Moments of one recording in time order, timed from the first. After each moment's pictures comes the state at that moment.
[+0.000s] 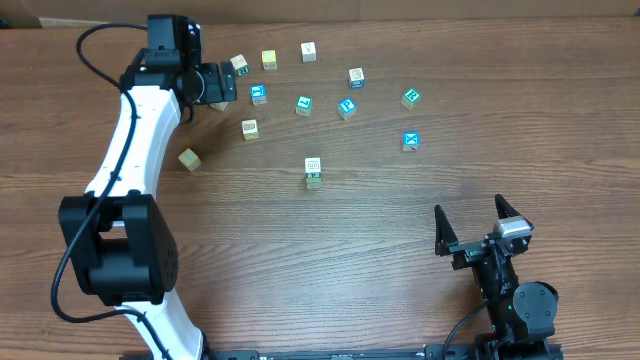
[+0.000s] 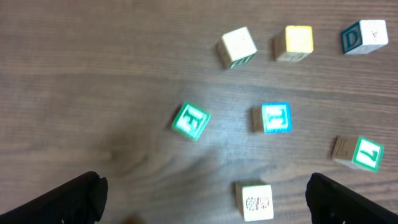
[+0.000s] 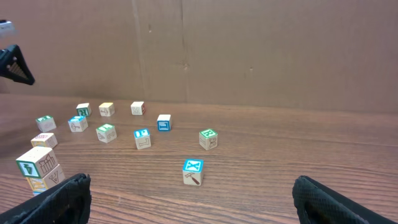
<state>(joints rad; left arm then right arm) 0.01 1.97 1.66 -0.68 0.02 -0.15 0.10 0.01 0.02 -0.03 -0.09 0.02</state>
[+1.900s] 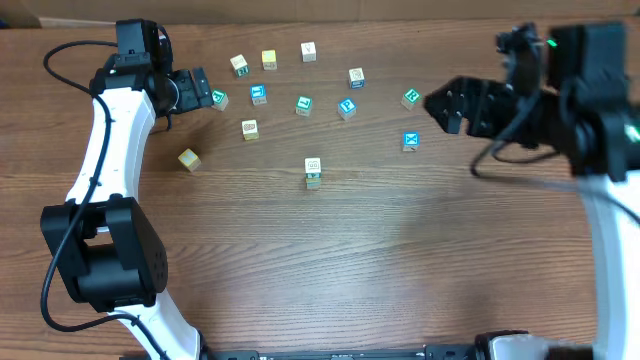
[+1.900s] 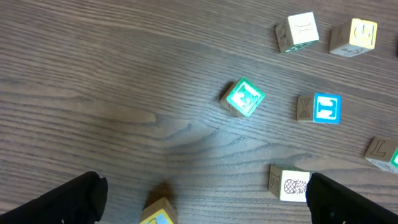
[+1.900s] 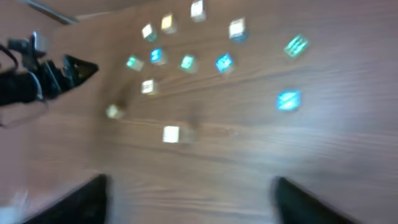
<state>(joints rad) 0.09 1.95 1.66 -0.77 0.02 -0.21 0.10 1.48 1.84 -1.29 -0.41 0.26</state>
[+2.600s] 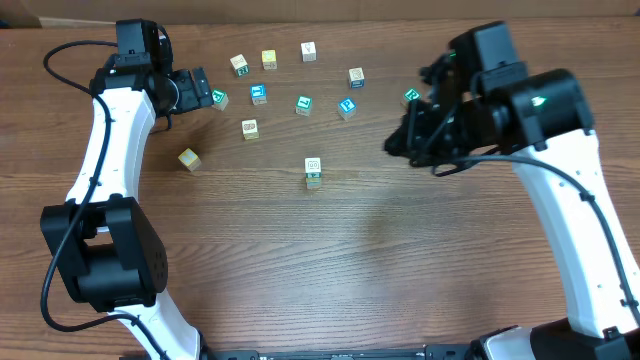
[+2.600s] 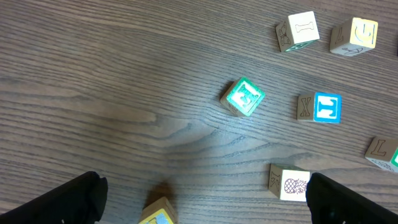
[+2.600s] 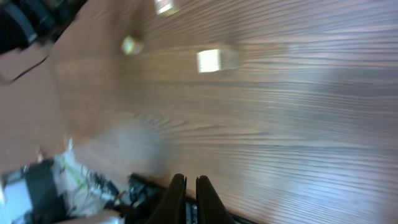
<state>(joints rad) 0.09 1.95 1.66 -0.77 0.02 -0.21 0.33 1.60 1.84 -1.40 -0.47 0.50</state>
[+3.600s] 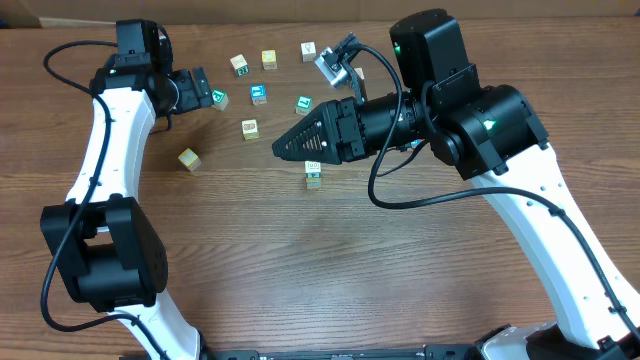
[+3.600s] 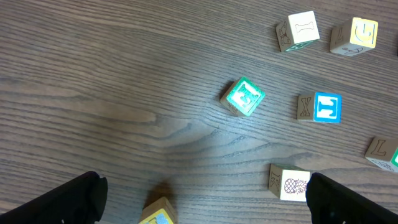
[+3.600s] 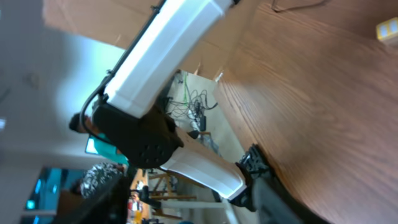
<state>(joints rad) 0.09 1.95 1.66 -0.77 0.02 -0.21 0.52 1.60 1.84 -0.92 -1.07 0.51</state>
